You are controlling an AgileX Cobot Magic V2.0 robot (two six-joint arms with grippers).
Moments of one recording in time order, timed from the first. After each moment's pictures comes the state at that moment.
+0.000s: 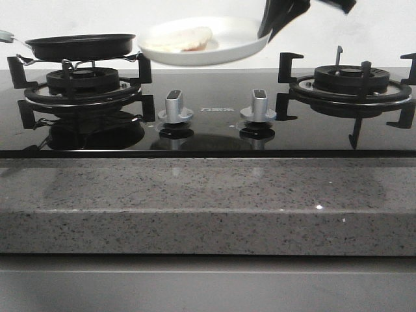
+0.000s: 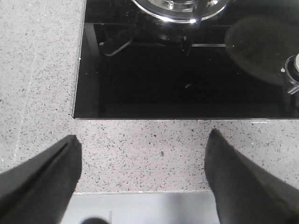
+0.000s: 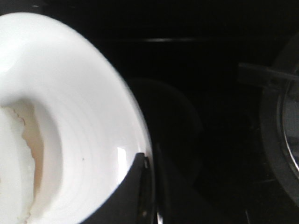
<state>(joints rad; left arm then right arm) -0.18 0.77 -0.92 0.03 1.00 -0.14 0.24 2.04 -2.06 0.26 1.09 0.28</state>
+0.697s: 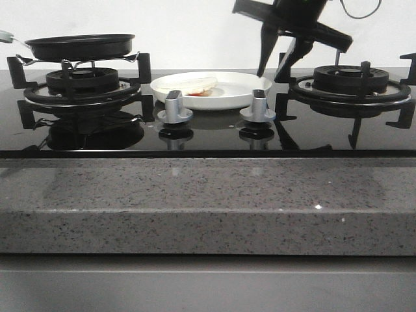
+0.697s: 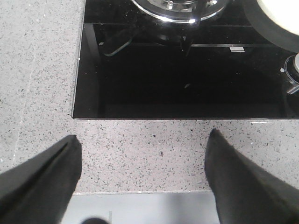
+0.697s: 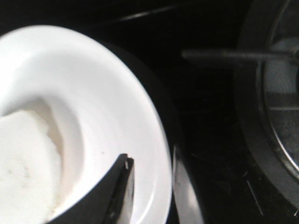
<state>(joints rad) -0.18 0.77 -0.92 0.03 1.00 -0.14 0.24 2.15 -2.14 0.21 1.16 0.46</state>
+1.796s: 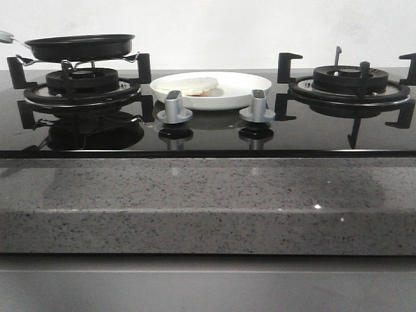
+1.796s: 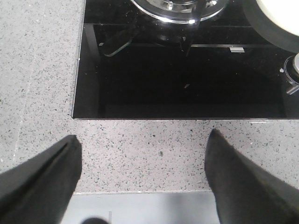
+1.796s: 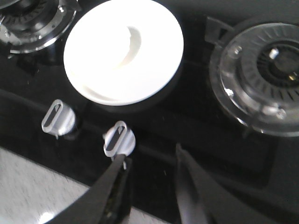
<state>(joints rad) -0.18 0.77 -0.92 0.03 1.00 -0.14 0.24 1.30 -1.44 0.21 1.00 -0.03</state>
